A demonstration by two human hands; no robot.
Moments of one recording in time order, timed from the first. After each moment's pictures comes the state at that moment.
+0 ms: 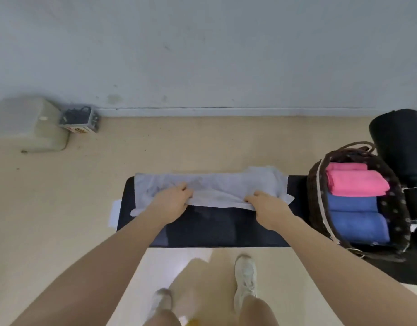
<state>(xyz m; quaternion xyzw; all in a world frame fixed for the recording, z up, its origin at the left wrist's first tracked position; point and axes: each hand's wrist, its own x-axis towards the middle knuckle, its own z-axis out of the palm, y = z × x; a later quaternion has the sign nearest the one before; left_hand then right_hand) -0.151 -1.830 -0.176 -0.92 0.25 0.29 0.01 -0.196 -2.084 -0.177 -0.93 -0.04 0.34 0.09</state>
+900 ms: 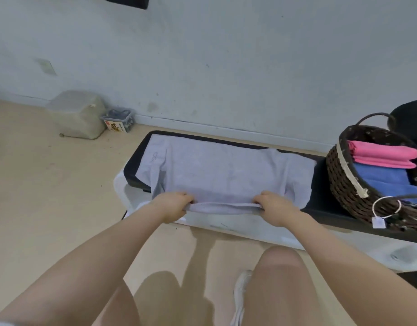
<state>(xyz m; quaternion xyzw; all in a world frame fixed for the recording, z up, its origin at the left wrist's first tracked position) -0.340 -1.804 -0.323 -0.96 0.17 0.21 -0.01 -0.331 -2.080 -0.312 -0.96 -0.14 0.22 0.03</state>
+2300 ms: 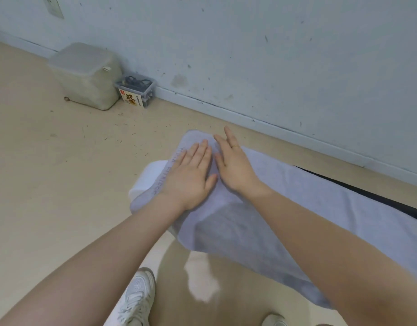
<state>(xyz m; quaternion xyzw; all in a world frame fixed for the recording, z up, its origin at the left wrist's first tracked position) -0.191 -1.698 -0.349 -0.99 0.06 0.04 -0.13 -0.125 -1.826 -0.347 -0.94 -0.22 0.03 0.26</state>
